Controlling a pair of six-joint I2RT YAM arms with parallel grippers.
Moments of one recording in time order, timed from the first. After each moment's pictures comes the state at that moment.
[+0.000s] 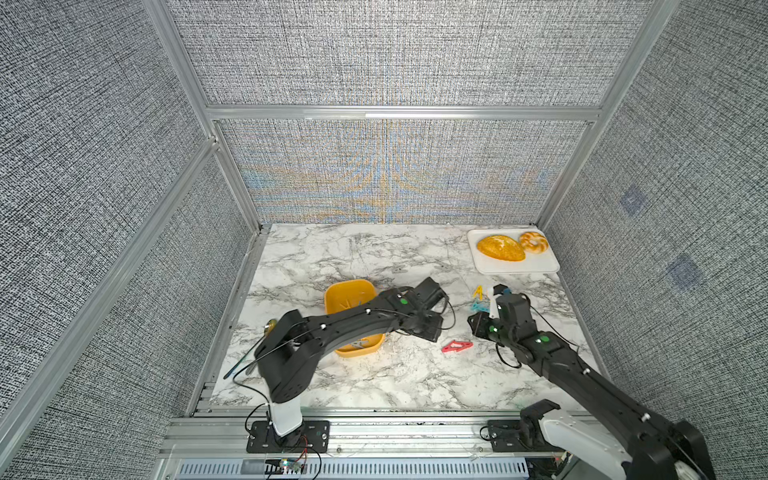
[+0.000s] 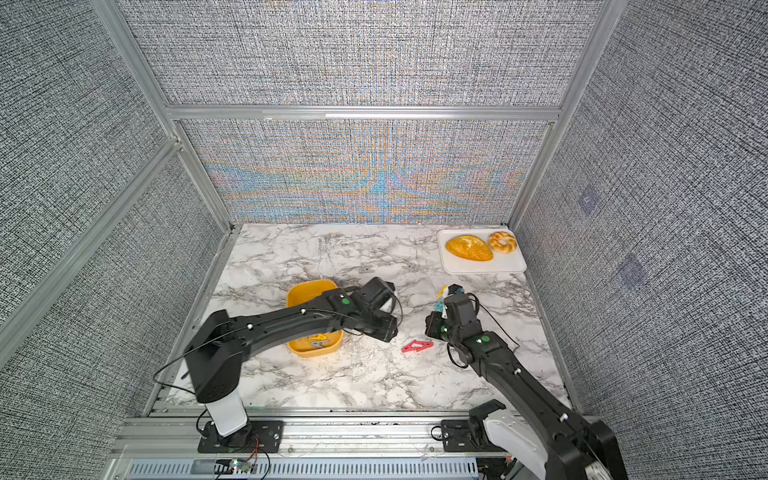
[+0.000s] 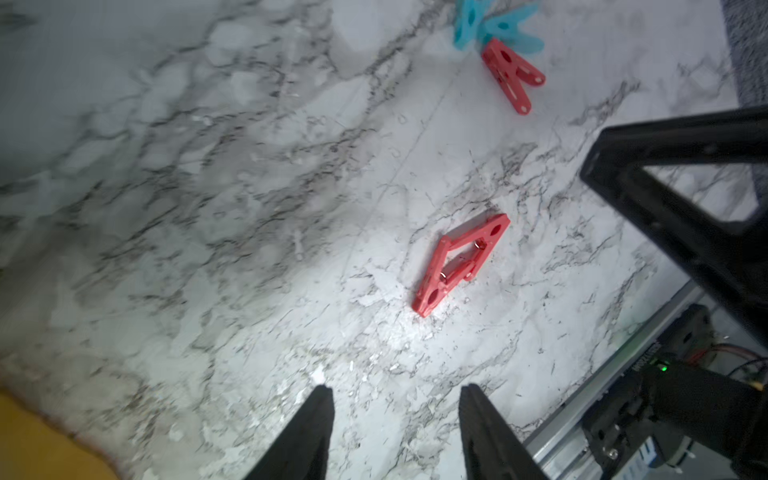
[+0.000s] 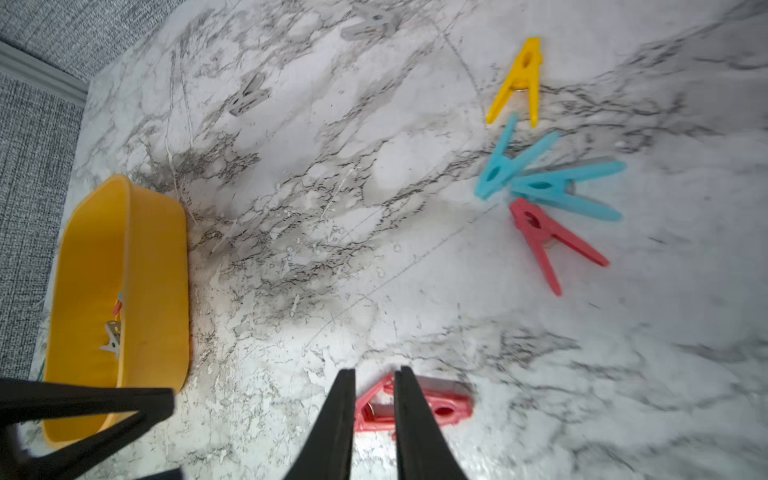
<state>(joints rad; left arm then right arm) -1.04 1.88 1.45 -0.67 0.11 -0.50 0.35 0.89 0.52 -0.35 -0.06 0.61</state>
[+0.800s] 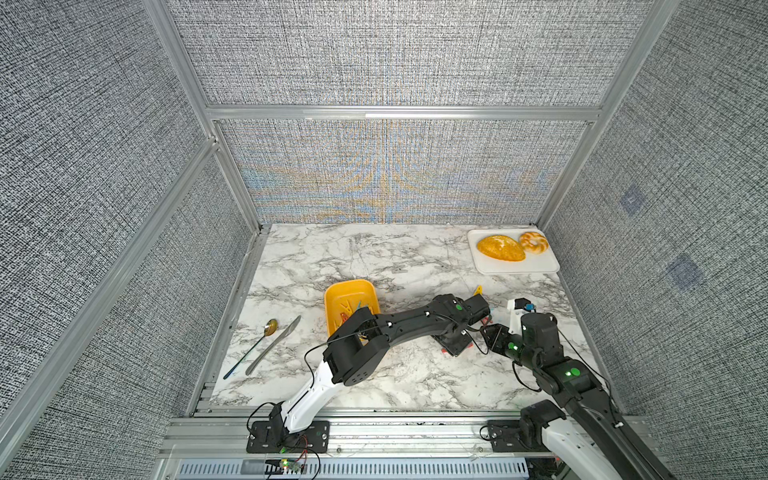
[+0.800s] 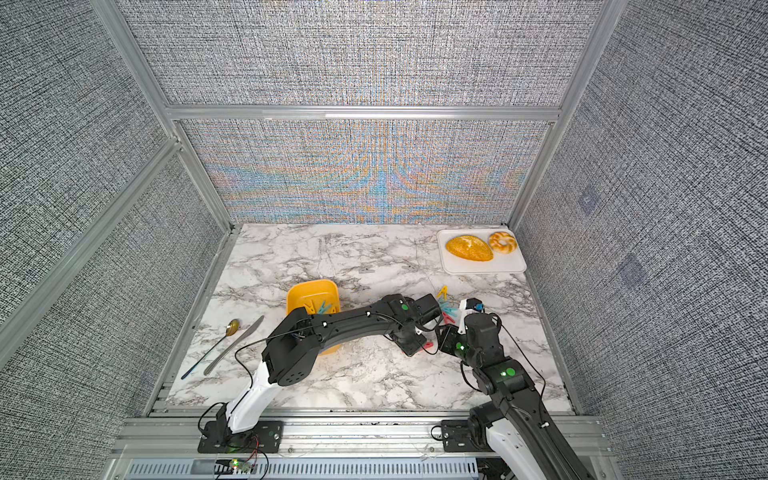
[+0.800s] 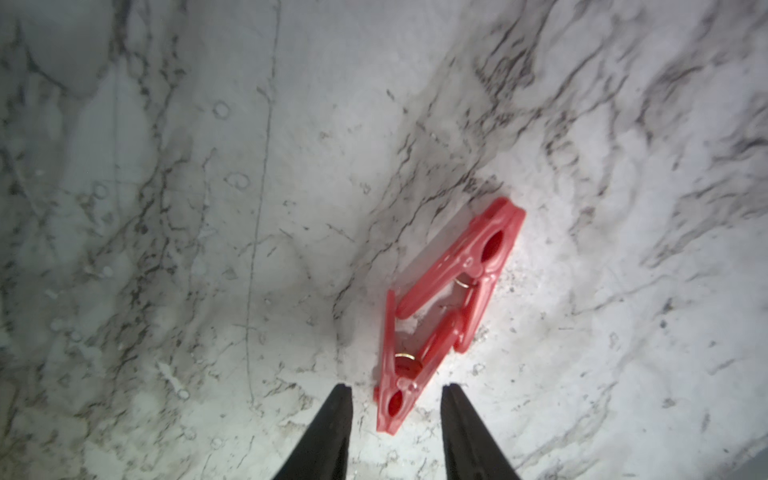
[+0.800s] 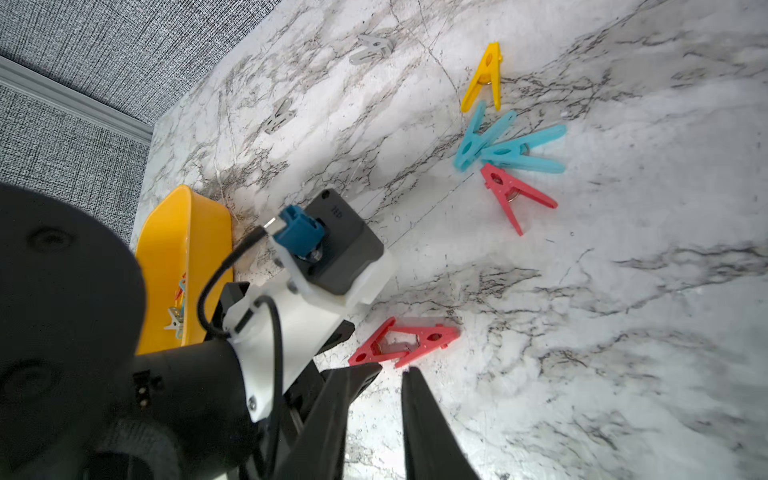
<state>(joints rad) -1.14 2.30 1.91 -0.97 -0.02 -0.22 0.32 0.61 0.46 -0.52 -0.11 0.66</state>
